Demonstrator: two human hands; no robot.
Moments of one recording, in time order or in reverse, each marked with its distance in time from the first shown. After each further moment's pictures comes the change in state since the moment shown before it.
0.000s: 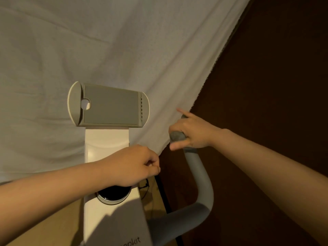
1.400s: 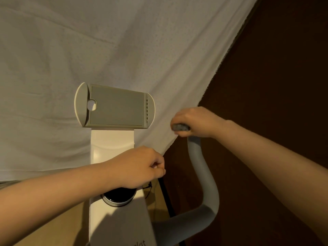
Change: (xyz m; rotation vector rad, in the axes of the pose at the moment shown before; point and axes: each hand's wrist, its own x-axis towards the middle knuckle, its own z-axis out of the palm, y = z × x) left_hand 0.001 0.000 -0.001 0.025 -0.017 0.004; right_hand 0.014 0.007 -0.022 -0.138 -0.056 0.010
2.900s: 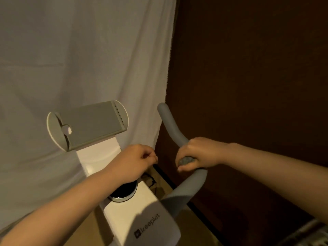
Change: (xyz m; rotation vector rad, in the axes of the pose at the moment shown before) left_hand -0.005 0.007 -0.001 -0.039 -0.020 0.030; right_hand -0.110 -0.113 0.029 0.499 -0.063 0.263
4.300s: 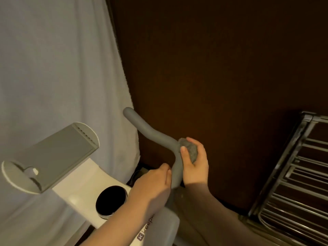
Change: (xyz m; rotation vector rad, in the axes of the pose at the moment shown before) left_hand -0.007 0.023 0.072 0.336 -0.252 0.174; right_hand -0.003 -0.101 0.095 1.062 1.593 0.946
